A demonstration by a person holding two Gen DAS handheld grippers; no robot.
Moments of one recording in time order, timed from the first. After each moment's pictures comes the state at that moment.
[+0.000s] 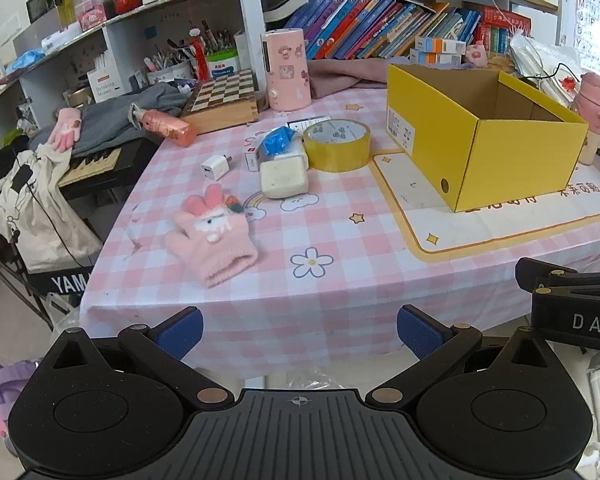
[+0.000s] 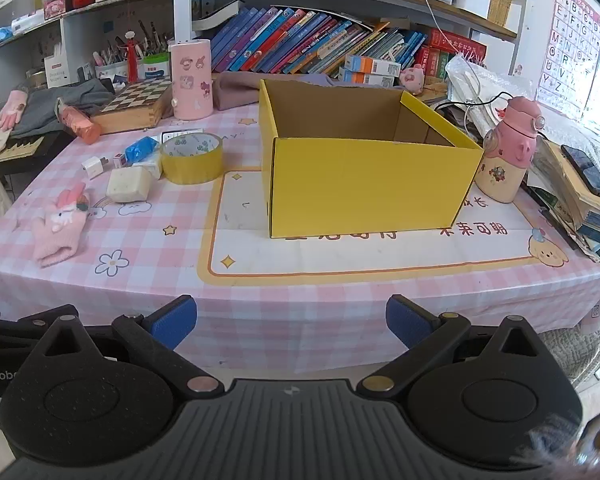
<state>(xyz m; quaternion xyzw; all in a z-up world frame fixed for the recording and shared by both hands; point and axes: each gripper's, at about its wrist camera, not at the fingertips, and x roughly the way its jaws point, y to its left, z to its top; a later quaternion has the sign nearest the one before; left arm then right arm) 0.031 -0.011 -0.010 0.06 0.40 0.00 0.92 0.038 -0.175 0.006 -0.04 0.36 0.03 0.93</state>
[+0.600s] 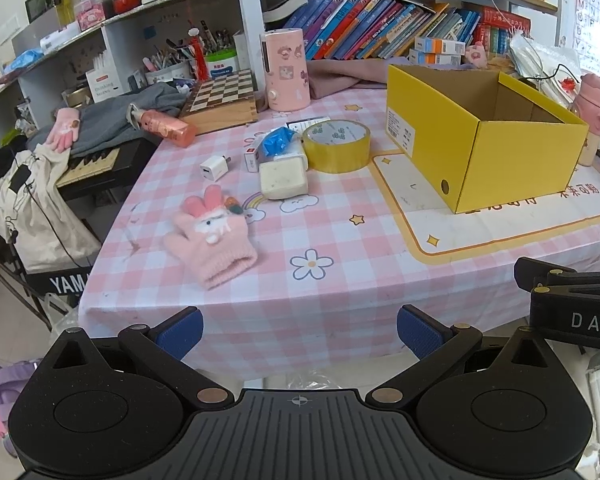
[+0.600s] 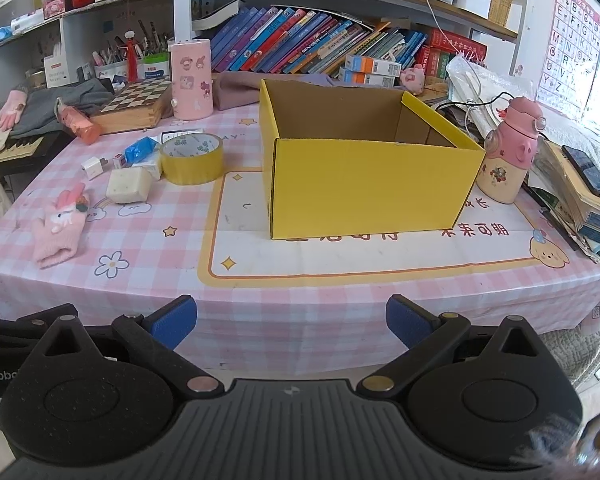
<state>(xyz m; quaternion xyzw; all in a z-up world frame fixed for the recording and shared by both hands) 0.034 -0.010 -0.010 0.06 0.40 -0.01 0.92 0.040 -0.174 0.006 -0.04 0.36 0.03 0.93</state>
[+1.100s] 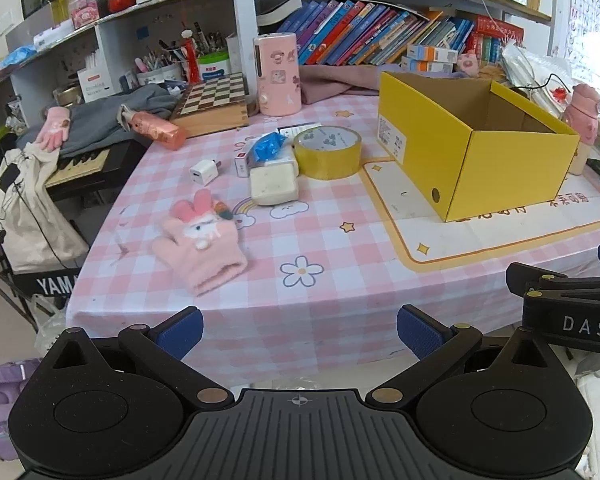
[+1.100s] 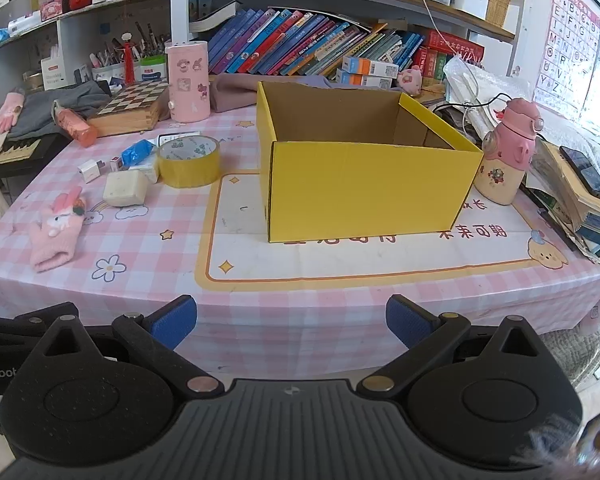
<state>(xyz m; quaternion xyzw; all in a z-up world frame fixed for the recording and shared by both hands) 0.036 -0.006 -0.010 0.04 0.39 -0.02 0.92 0.043 -0.174 0.007 -0.04 0.35 0.03 0.93</state>
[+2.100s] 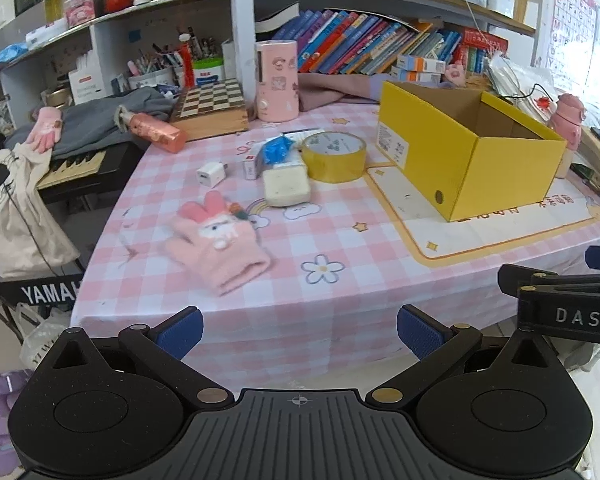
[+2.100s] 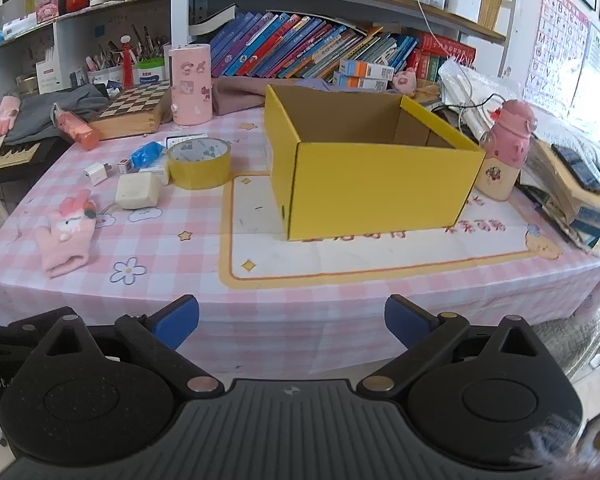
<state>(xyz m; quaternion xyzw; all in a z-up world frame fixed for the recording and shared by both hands) 0.027 0.041 -0.012 0.03 0.38 -0.06 0.92 0.029 -0.141 0.008 -0.03 0.35 0.01 0.94</state>
